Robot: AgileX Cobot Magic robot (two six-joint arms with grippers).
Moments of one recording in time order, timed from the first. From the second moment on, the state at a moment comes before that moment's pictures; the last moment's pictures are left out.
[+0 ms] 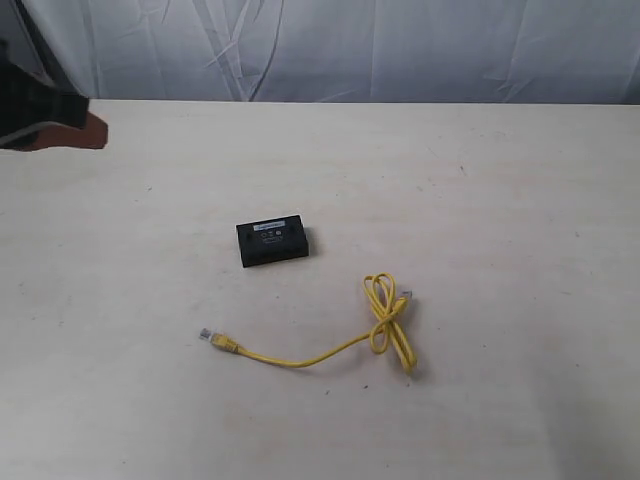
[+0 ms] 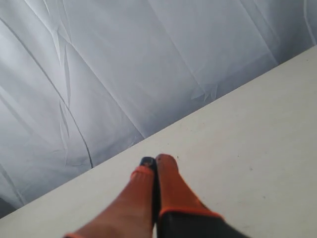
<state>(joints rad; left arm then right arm) -0.09 1.25 -0.98 -0.64 0.81 0.58 -0.05 0.01 0.00 0.48 0.15 0.09</state>
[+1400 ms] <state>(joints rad) -0.30 2.09 -1.53 -0.52 0.77 0.72 0.13 0.84 -0.64 0.75 0.74 -0.71</state>
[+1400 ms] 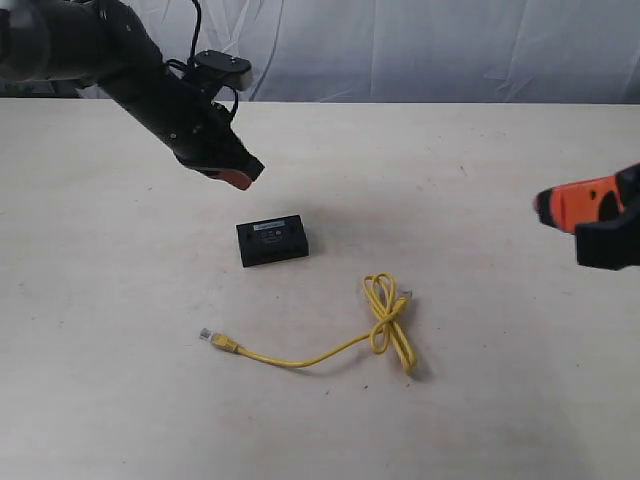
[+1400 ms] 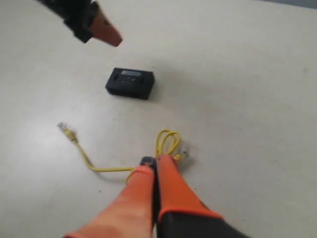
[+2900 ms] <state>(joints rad) -0.17 2.40 -1.81 -0.76 1.08 1.05 0.69 1.74 -1.14 0.67 0.83 -0.96</state>
